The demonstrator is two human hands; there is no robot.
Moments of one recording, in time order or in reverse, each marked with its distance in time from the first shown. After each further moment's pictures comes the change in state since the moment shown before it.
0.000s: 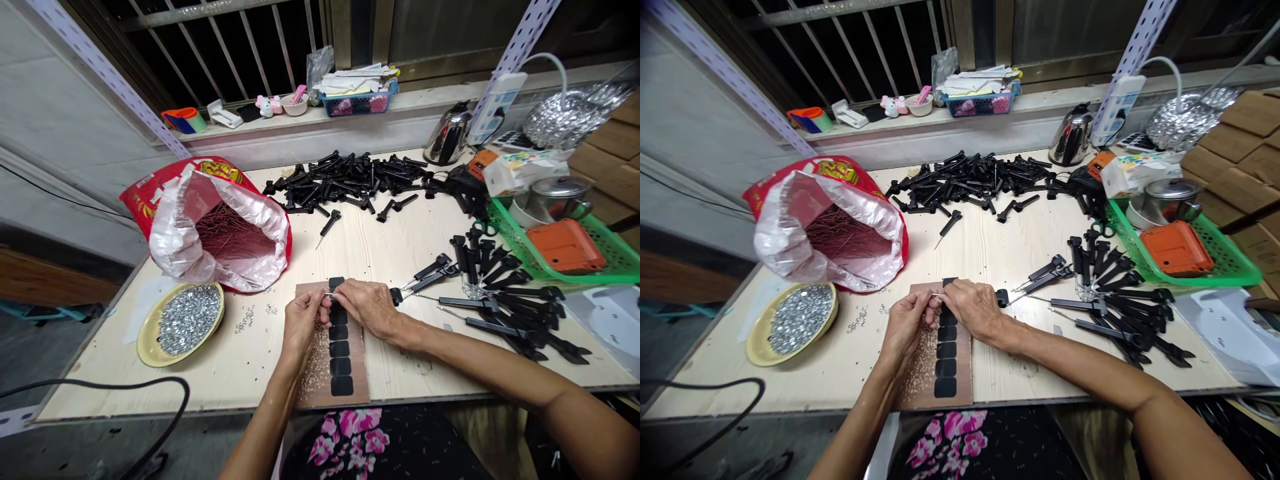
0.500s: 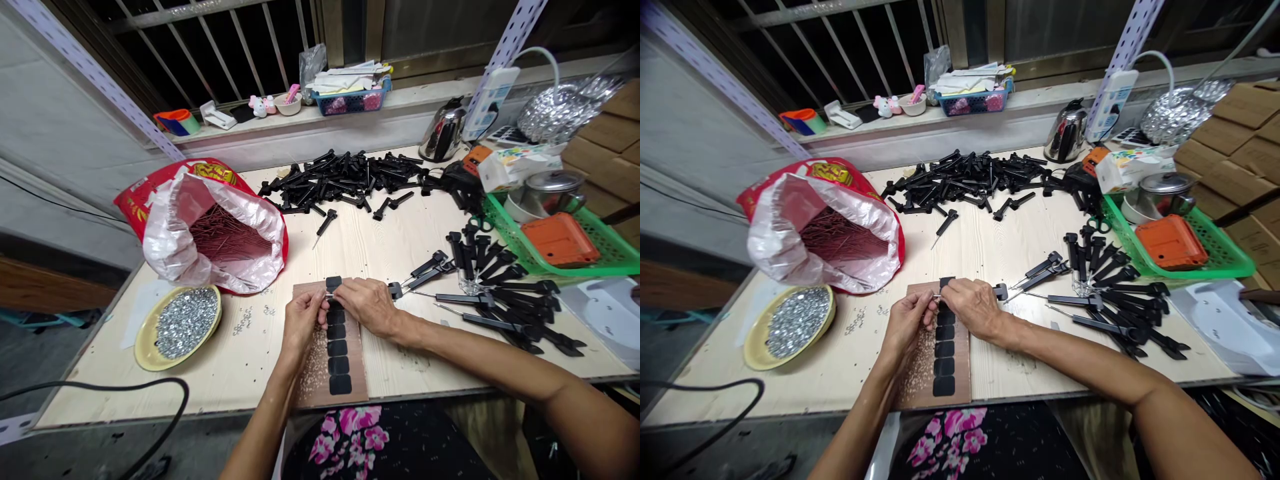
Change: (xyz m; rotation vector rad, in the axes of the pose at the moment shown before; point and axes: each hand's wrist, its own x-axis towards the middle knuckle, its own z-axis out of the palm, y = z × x) left_hand 0.003 -0.005 -0.001 0.112 -0.034 -0.041; right_hand -0.005 0.008 0.003 -0.098 0.061 -0.116
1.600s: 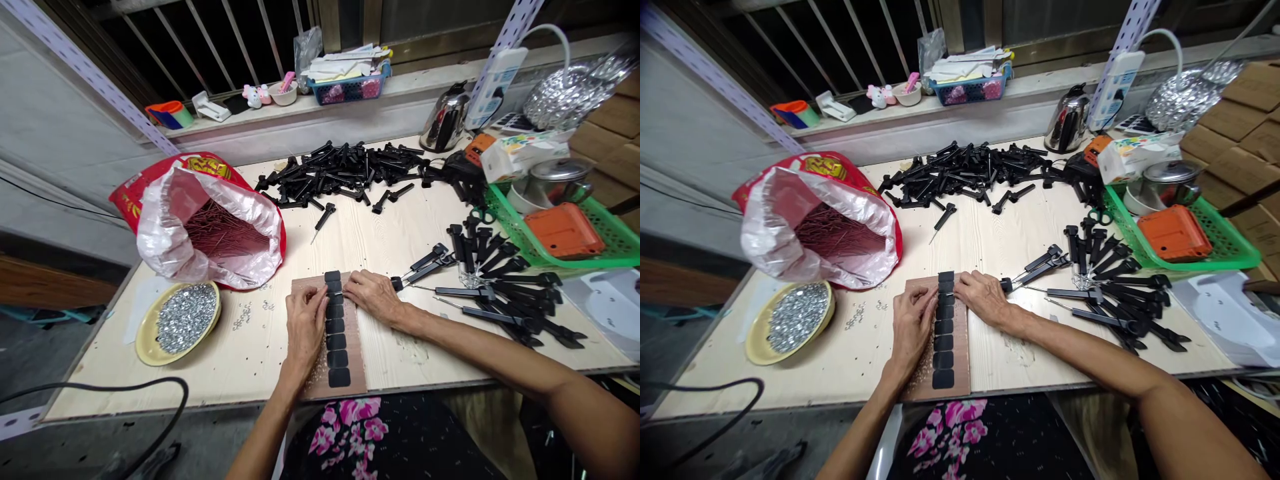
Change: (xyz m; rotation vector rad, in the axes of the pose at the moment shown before) left_hand -0.010 -0.023 -0.010 1.076 0.172 0.710; right_hand -0.013 0.030 0.023 -0.116 -0.032 -0.028
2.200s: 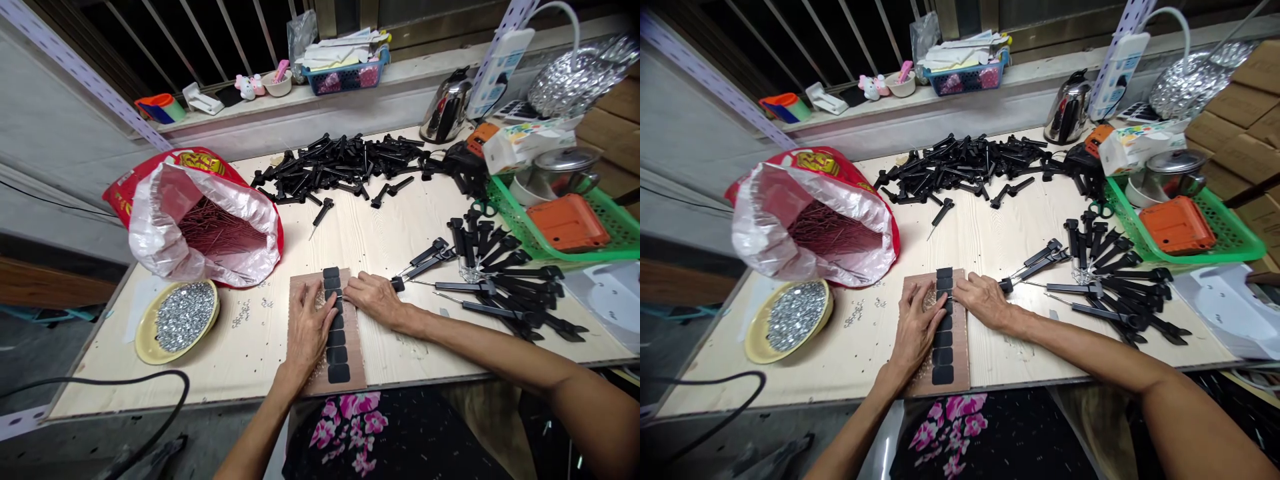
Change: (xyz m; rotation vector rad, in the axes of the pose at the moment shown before) left_hand -0.019 -0.007 0.002 0.156 -0.111 0.224; right_hand -0.017 -0.003 0.003 -0.035 -0.006 -0.130
